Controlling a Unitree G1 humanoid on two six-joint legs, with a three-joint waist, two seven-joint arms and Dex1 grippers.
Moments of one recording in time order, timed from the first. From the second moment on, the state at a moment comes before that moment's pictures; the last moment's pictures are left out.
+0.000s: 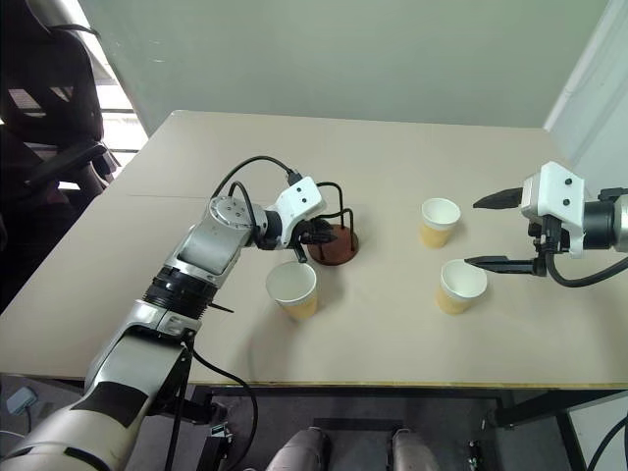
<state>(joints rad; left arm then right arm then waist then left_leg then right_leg) -0.98 0.46 -0.31 0.44 0.01 0.48 -0.91 -0.59 -1.08 -0.09 -0.03 0.35 0.27 1.37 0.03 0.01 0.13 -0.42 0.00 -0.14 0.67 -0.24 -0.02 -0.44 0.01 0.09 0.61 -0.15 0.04</state>
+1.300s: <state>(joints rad) -0.92 0.59 -0.24 -0.04 -0.30 0.55 -1.28 -0.58 -1.09 -0.10 -0.04 0.35 0.26 1.35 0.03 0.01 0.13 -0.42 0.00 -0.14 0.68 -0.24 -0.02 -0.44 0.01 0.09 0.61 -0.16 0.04</state>
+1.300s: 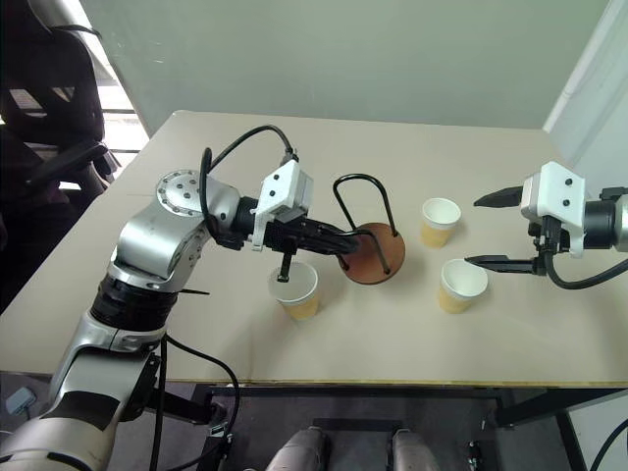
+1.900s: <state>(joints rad) -0.80 0.57 -0.35 -0.34 -0.37 0.96 -1.08 -0.60 -1.09 -0.10 -0.03 0.35 0.25 1.34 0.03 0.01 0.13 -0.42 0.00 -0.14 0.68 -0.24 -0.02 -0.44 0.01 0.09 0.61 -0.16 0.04</state>
